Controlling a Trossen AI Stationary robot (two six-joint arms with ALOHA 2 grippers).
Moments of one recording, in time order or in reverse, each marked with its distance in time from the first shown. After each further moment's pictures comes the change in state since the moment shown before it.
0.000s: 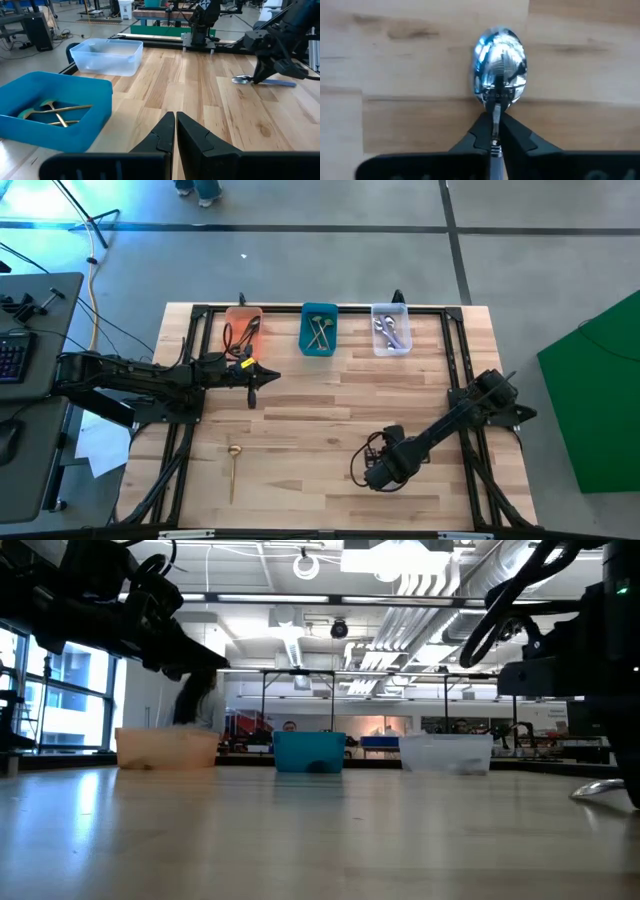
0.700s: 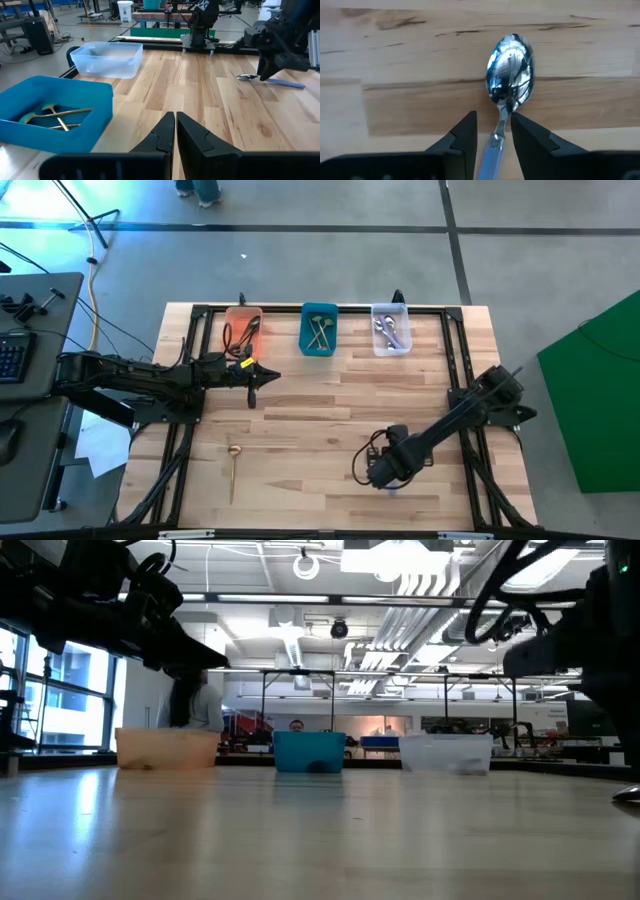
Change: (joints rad) left arm 0.000 0.000 0.000 0.008 0.001 0.018; right arm 0.014 -0.060 -0.002 0.006 -0.093 0.071
